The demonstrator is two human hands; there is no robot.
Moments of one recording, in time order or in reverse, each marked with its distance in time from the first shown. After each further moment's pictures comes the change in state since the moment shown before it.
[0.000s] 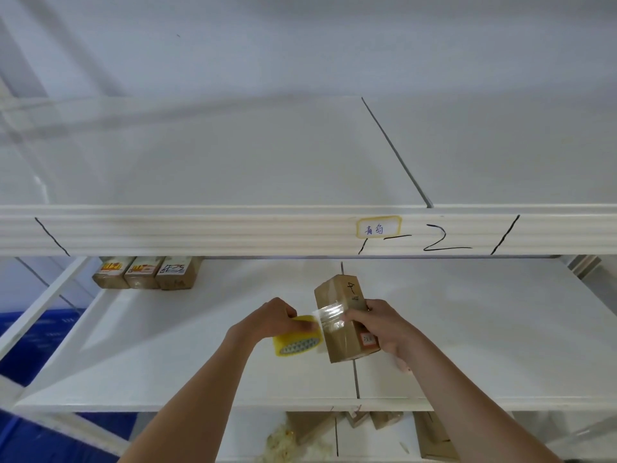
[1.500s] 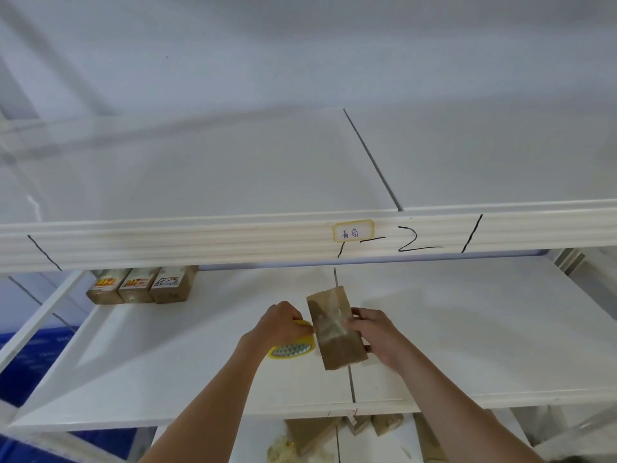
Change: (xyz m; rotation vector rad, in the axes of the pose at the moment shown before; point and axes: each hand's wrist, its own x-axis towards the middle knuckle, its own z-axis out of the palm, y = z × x) left_hand 0.000 0.025 0.015 0.132 0.169 0.087; right_hand -0.004 0.015 0.003 0.041 0.131 0.030
